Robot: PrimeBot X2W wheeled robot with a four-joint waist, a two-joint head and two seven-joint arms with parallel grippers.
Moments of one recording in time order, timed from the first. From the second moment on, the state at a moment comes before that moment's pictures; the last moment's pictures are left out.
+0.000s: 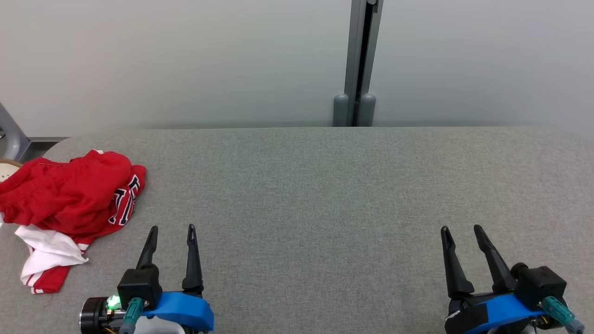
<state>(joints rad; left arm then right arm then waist) -0.08 0.08 -0.14 0.35 -0.14 0.05 -0.26 -0.04 -0.05 0.02 0.24 0.22 0.13 -0.25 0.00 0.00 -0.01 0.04</state>
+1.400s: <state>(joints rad) -0.10 0.10 -0.16 0.35 -0.15 0.08 -0.26 -0.04 -0.05 0.01 0.27 0.22 0.13 -0.26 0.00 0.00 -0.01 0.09</state>
